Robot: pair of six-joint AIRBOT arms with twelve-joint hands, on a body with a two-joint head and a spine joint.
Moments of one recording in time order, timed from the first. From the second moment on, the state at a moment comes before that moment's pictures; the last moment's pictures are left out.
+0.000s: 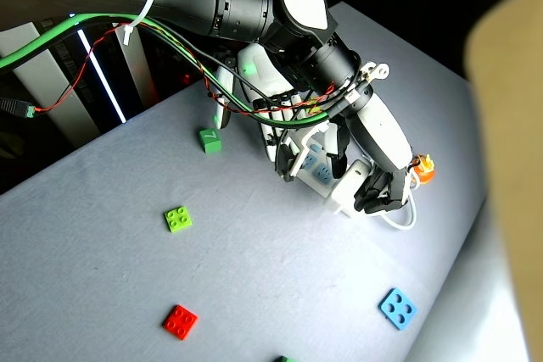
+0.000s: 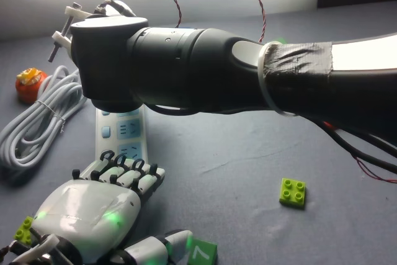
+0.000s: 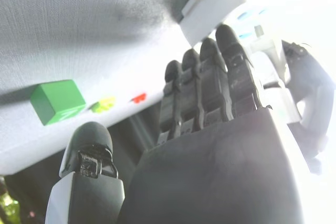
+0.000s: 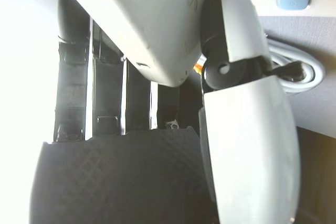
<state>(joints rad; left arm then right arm) 0.89 -1.05 0.60 -0.91 -1.07 1.74 -0.06 -2.09 1.76 -1.12 -0.75 -0.13</state>
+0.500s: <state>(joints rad) 0.90 -1.06 0.61 -0.90 -1.08 1.74 -0.06 -2.10 1.76 -1.12 -0.75 -0.13</state>
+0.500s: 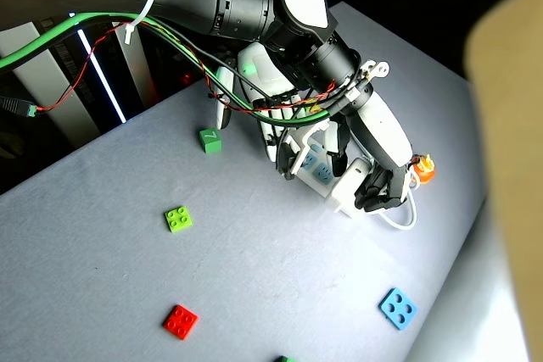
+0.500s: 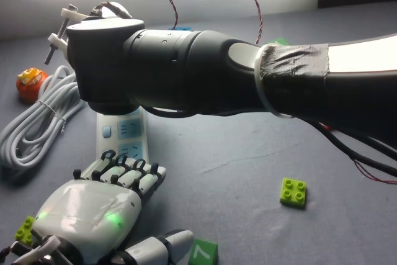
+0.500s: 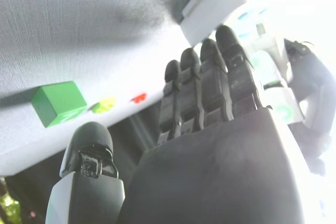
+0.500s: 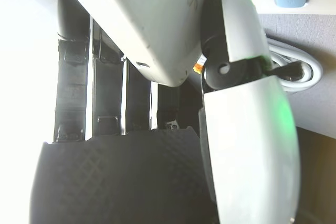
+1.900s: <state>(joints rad) 0.90 -1.06 0.61 -0.90 -1.09 1.74 -0.08 -2.12 1.76 -1.18 -0.75 -0.13</state>
